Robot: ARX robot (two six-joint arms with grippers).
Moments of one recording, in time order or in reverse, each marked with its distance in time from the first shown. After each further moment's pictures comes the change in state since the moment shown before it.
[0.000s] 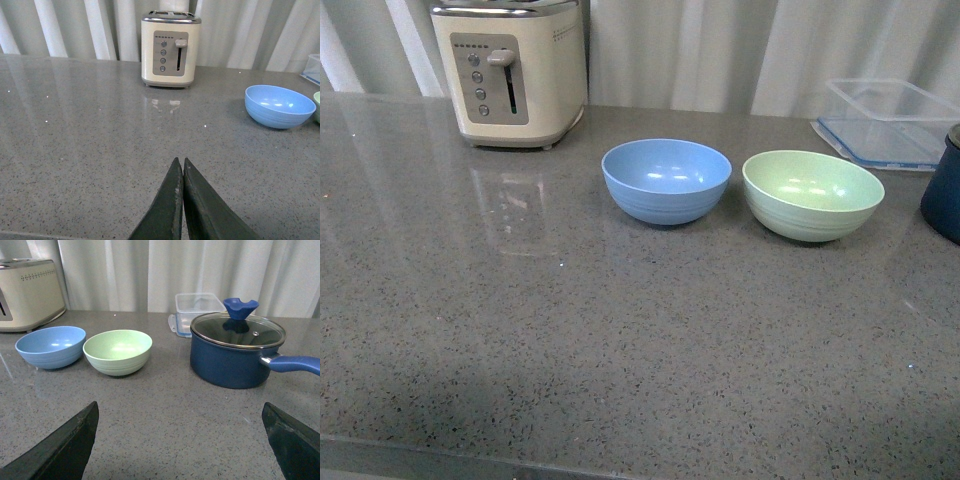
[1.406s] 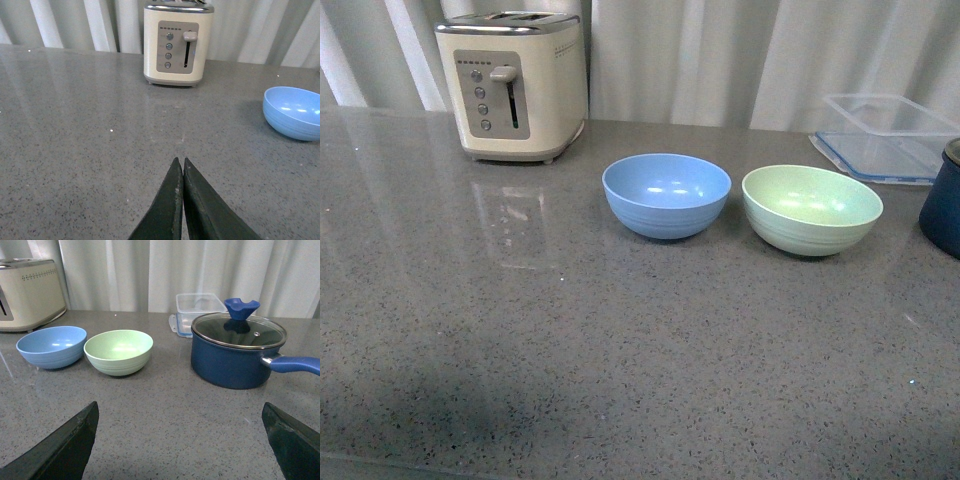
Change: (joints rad) left arm 0.000 0.723 0.104 0.584 -0.001 0.000; right arm 0.000 0.000 0.000 0.000 0.000 0.000
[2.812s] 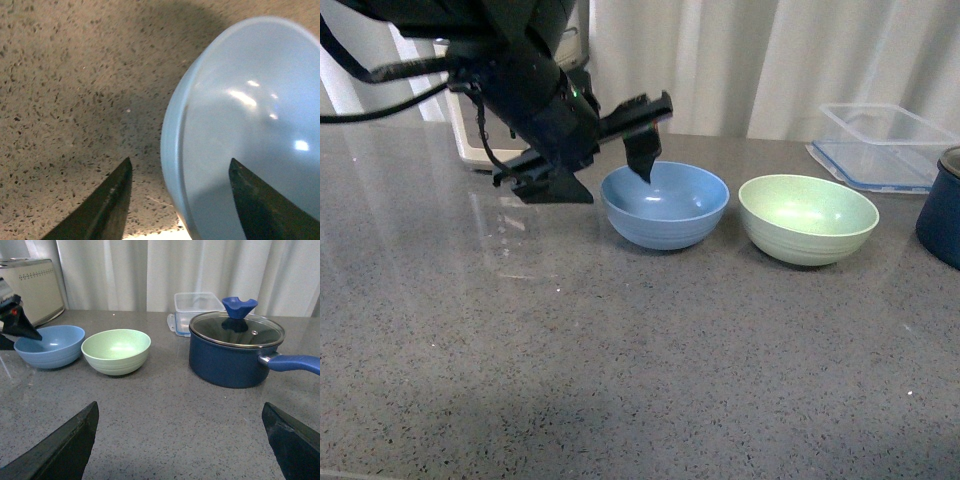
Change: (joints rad) left arm -0.288 1.221 1.633 -1.127 0.167 -0.386; right arm 0.000 0.000 0.000 0.000 0.000 0.000
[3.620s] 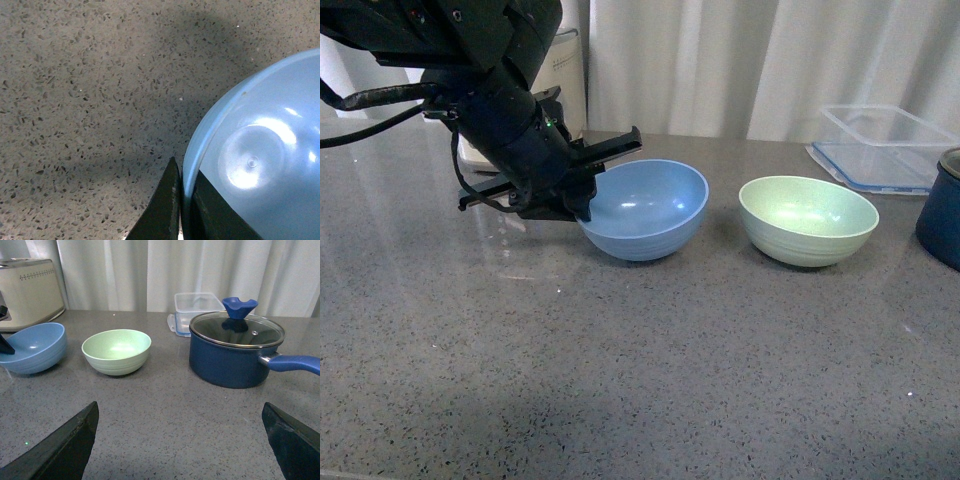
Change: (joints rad) left arm 0.029 0.013 -0.050 -0.032 -0.074 -0.005; right arm 0.000 0.000 0.000 0.000 0.000 0.000
